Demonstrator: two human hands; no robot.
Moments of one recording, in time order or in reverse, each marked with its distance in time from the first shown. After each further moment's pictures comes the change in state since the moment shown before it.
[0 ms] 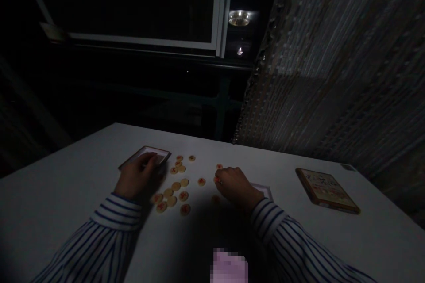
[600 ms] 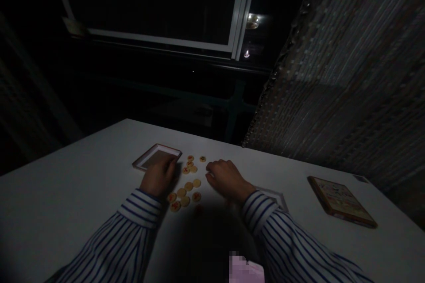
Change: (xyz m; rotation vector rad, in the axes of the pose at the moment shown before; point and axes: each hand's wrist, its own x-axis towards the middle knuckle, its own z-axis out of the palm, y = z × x) left_hand -0.003 0.000 0.012 0.111 -0.040 0.116; right_hand 0.034 -0.040 -0.022 0.037 0.052 -0.105
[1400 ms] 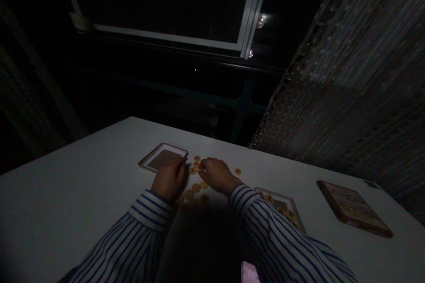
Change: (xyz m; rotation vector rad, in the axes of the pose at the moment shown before) left_hand -0.001 0.000 0.012 0.024 0.036 0.072; right_hand 0.053 -0.018 0.035 0.196 0.057 -0.032
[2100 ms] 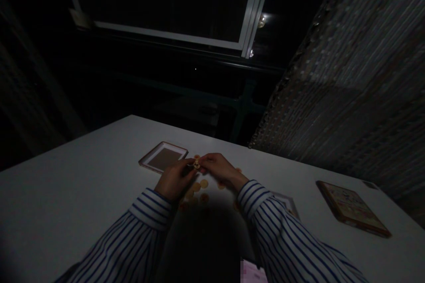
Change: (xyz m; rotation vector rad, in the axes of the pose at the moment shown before) left_hand -0.002 0.009 0.001 -0.205 -0.069 0.071; right_hand 0.006 0.000 -0.008 1.101 -0.057 0.214
